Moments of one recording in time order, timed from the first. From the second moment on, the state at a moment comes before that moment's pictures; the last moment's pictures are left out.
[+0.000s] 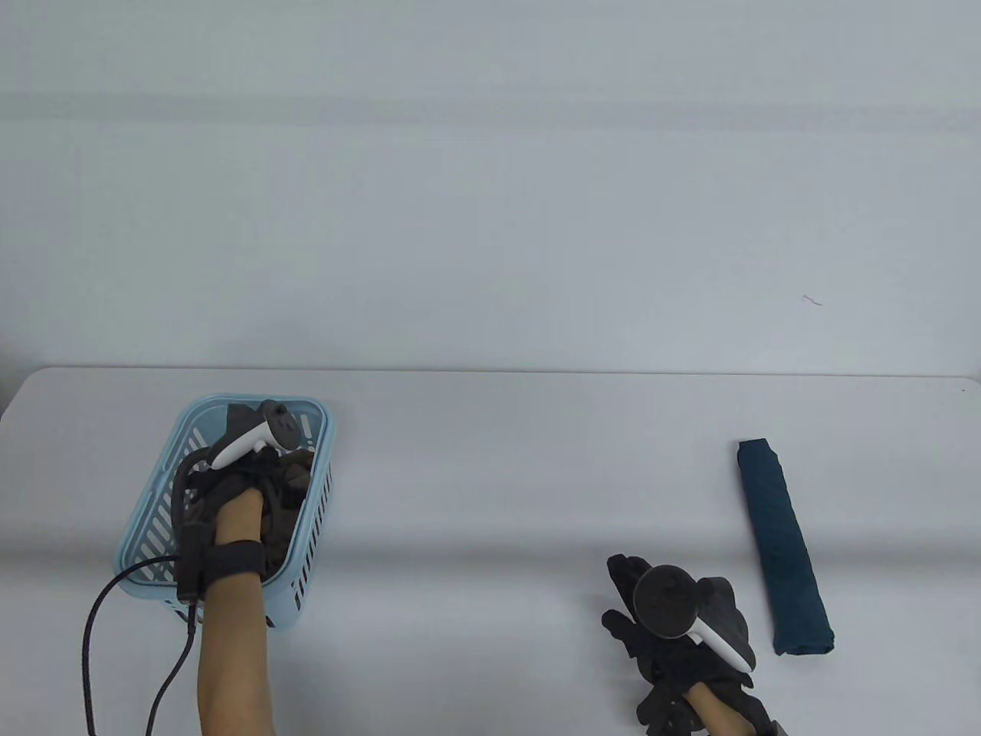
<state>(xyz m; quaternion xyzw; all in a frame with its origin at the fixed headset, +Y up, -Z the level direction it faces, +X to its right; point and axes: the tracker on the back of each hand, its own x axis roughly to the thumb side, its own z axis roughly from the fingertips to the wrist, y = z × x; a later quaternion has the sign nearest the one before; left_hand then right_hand) -0.311 -0.707 -0.511 -0.34 0.12 0.00 0.93 0.185 -0.734 -0.339 0.08 0.12 0.97 0.21</state>
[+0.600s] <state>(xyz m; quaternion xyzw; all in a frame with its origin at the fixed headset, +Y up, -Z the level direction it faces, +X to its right) -0.309 -0.716 -0.513 -0.27 0.12 -0.10 0.95 0.186 -0.735 -0.339 0.07 0.14 0.96 0.22</state>
